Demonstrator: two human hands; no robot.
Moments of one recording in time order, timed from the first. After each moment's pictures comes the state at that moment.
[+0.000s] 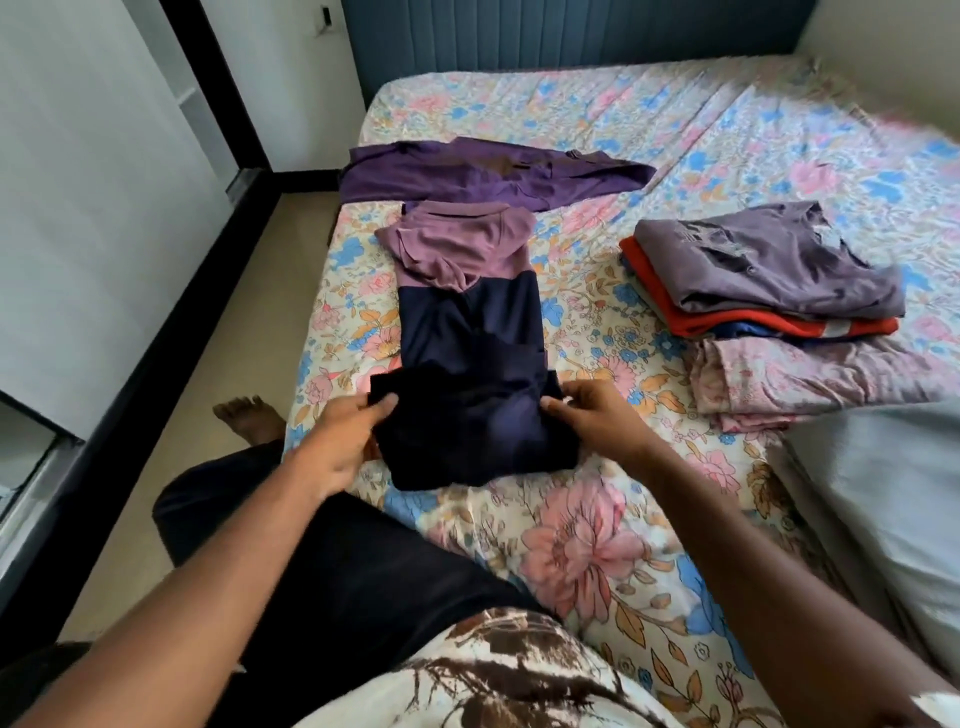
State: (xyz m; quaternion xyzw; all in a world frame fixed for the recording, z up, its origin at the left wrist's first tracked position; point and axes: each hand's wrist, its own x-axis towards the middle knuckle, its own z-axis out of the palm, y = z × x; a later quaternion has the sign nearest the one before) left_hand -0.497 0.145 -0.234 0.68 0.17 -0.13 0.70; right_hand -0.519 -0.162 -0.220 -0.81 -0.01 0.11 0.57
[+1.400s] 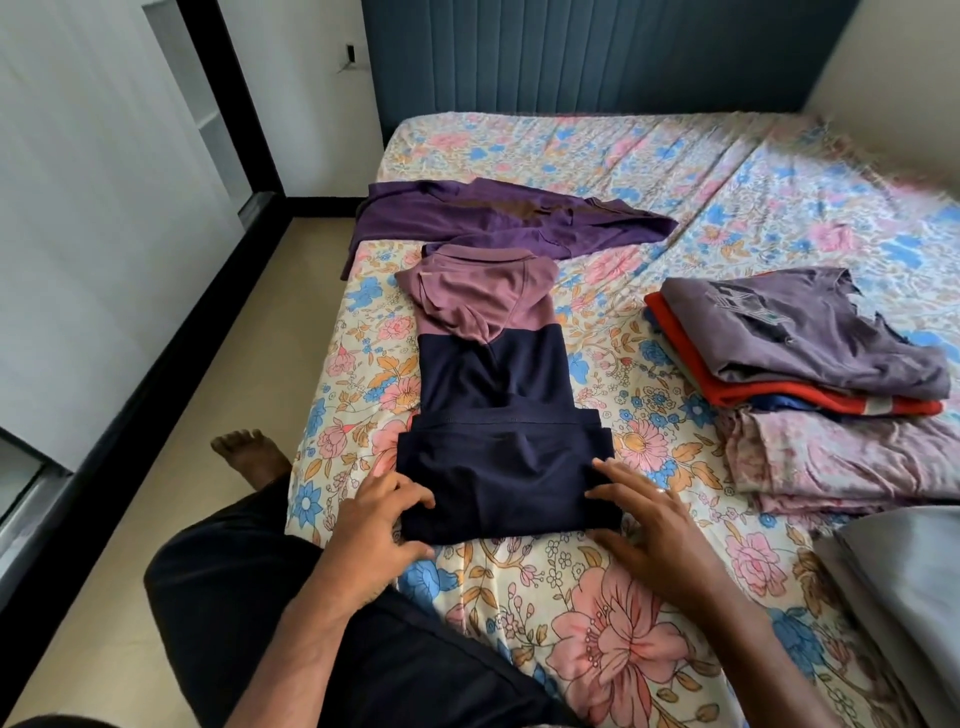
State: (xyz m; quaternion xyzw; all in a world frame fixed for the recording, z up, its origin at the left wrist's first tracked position) left_hand -0.519 0.160 -0.262 0.94 -0.13 -0.01 0.31; right_hand -0.544 -0.190 -0.263 -0.96 -0.13 -0.05 0.25
